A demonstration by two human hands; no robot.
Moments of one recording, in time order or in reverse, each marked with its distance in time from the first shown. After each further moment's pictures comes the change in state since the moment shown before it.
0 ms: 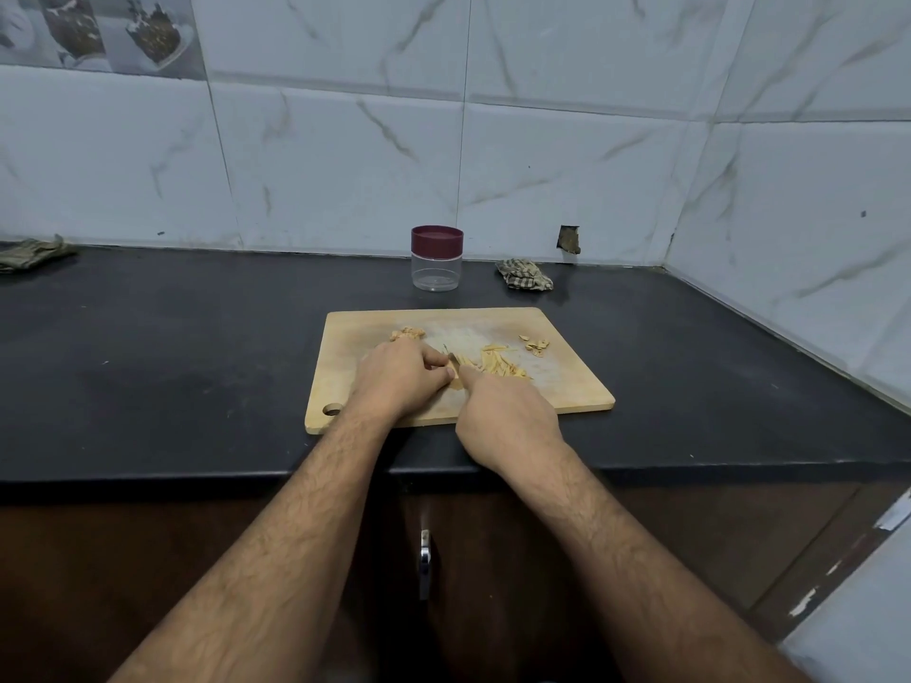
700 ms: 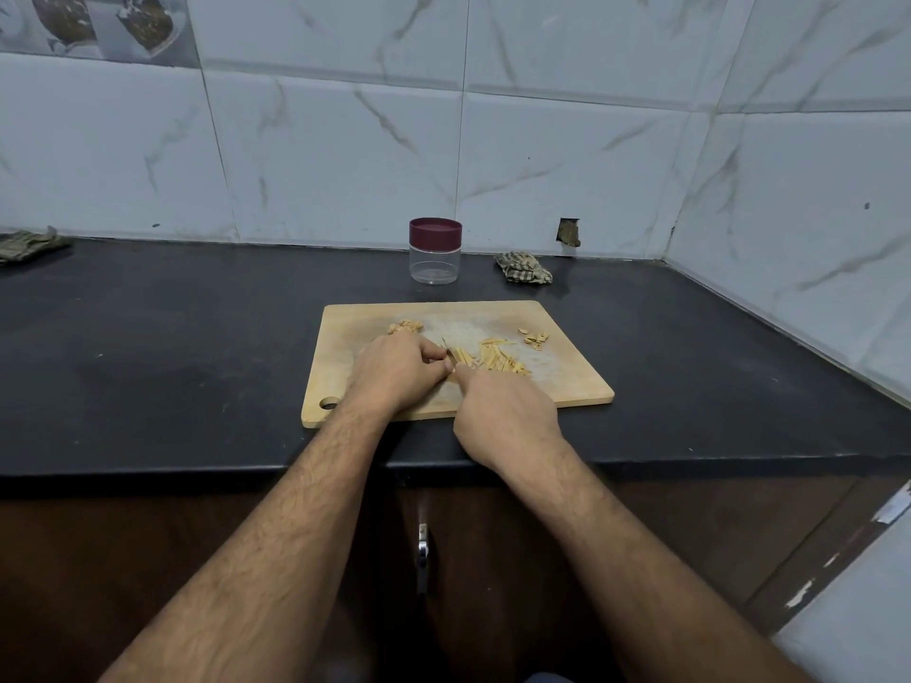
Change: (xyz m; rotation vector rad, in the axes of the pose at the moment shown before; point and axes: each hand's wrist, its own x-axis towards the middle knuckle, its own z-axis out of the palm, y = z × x) left_hand 0.001 -0.001 0.001 0.010 0.008 0.002; right_hand 0.001 -0.001 0.001 -0.081 -0.040 -0.005
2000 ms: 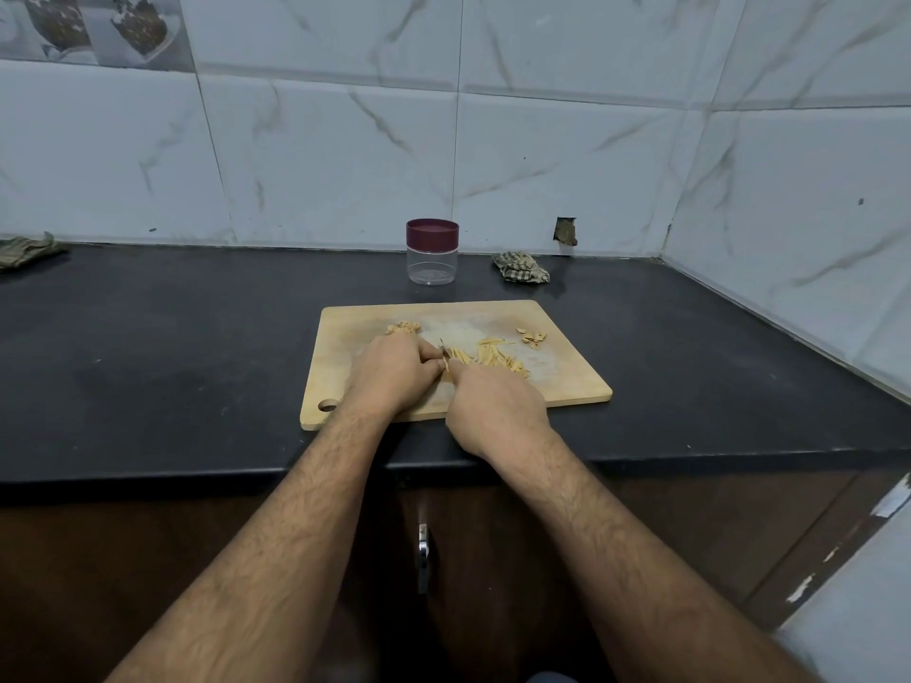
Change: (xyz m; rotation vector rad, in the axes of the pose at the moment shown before) left_hand 0.004 -0.003 0.004 0.024 0.019 0.015; right_hand 0.009 -0.005 0.001 0.010 0.006 0.015
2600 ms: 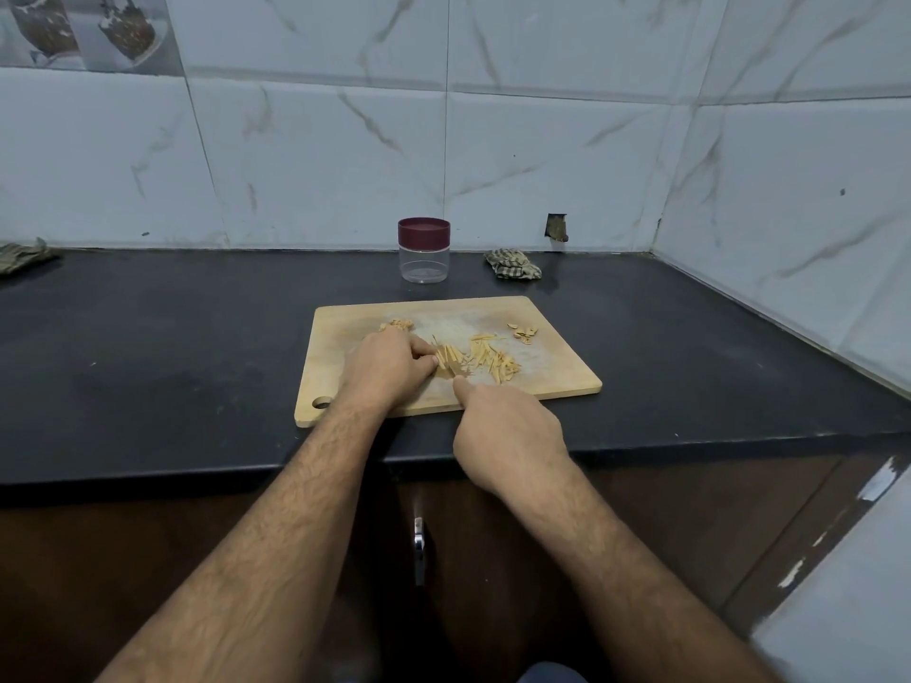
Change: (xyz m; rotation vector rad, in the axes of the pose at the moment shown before) left_hand -0.002 0.003 -0.002 0.004 0.021 -0.017; right_hand -0.037 0.010 -0.002 0.007 -0.042 0.027
